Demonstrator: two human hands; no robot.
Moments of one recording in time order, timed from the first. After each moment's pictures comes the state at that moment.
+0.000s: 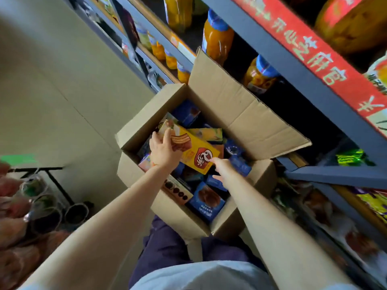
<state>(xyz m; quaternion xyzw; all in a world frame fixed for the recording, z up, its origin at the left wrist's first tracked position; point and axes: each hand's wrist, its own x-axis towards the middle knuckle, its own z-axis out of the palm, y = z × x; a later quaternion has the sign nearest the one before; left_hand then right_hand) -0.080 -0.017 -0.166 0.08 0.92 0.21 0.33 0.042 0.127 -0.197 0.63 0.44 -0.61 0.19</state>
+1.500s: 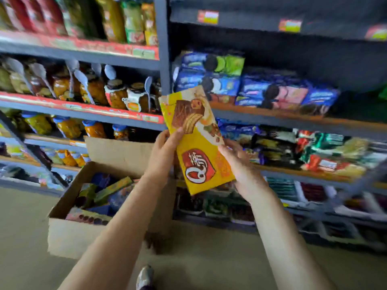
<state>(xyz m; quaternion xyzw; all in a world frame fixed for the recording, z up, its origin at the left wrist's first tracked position) 0.310 0.001 0.189 0.29 0.55 0.66 0.42 0.487 0.052 0.186 0.45 0.53 -0.63 -0.35</state>
